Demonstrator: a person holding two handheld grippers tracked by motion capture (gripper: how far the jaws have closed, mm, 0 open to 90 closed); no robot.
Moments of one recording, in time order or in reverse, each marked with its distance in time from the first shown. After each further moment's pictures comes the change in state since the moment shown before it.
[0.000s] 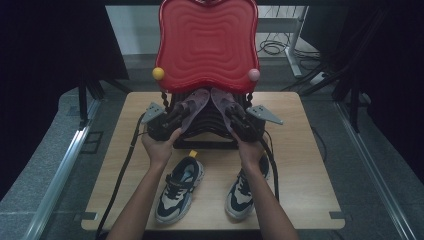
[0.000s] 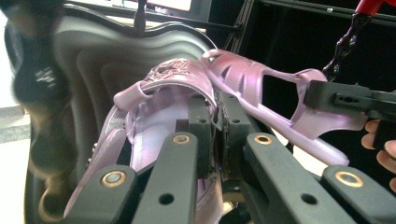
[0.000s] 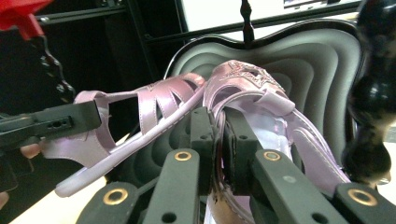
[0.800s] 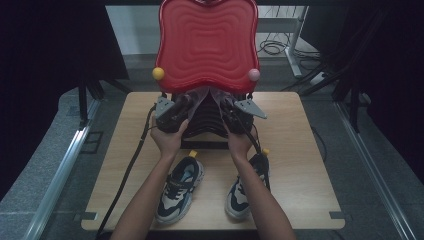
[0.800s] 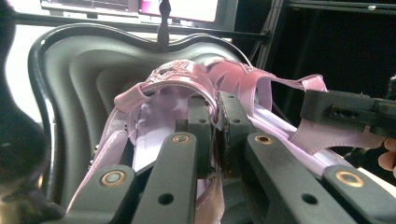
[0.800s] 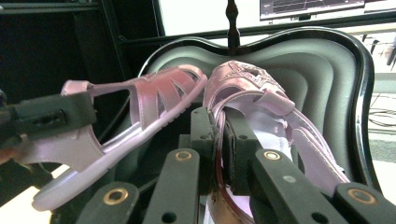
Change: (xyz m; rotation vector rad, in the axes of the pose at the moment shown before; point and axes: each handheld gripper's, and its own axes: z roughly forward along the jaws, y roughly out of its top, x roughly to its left) left arm 0.004 0.000 0.033 -0.039 0.119 0.054; right arm 0.003 -0.006 0.043 -0.036 -0.109 -0.073
